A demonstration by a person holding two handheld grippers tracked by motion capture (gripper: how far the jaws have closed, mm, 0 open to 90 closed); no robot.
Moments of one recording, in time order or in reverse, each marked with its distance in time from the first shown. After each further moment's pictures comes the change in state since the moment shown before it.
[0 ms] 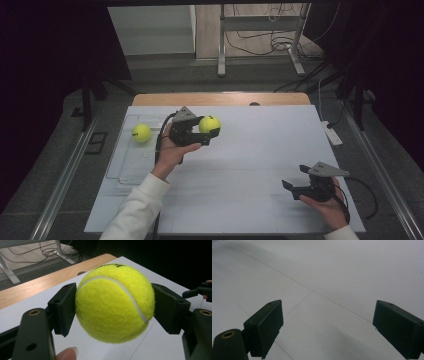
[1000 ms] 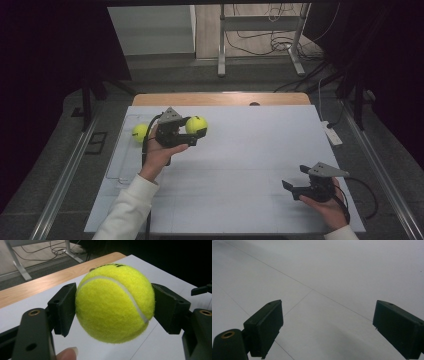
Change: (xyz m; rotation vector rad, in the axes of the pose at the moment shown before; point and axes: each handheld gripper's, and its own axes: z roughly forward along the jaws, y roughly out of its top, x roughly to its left) left arm 0.018 -0.010 -0.029 -0.001 0.055 -0.020; right arm 0.000 -0.001 0.000 0.005 -0.007 -0.001
